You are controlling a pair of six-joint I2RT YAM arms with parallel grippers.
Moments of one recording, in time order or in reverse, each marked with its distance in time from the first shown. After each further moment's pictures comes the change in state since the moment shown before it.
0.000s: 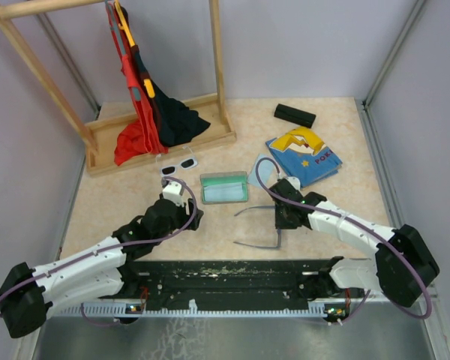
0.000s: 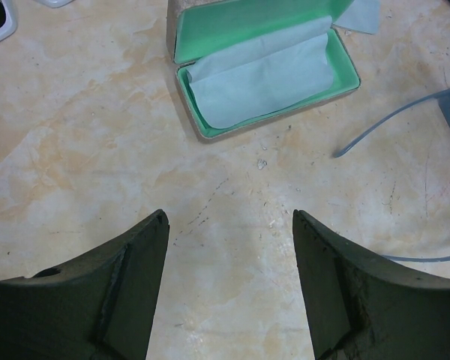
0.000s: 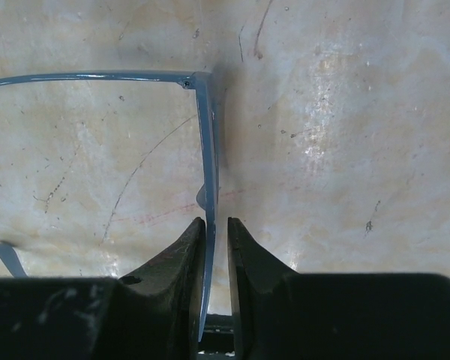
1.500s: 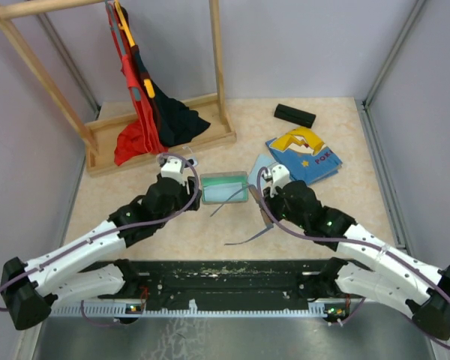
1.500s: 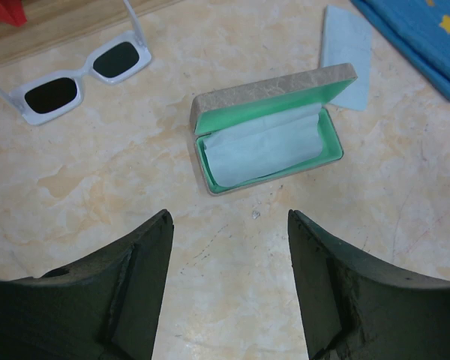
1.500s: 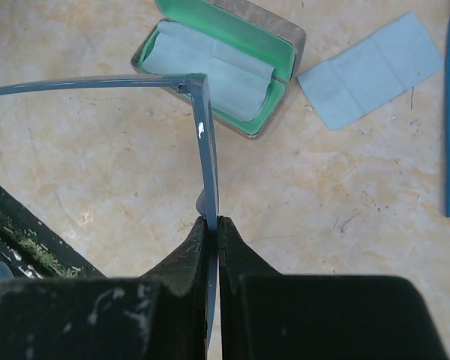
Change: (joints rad) left arm 0.000 0.070 0.322 -0.235 -0.113 -0.012; right arm 0.108 -0.368 -0.011 0.282 -0.122 -0.446
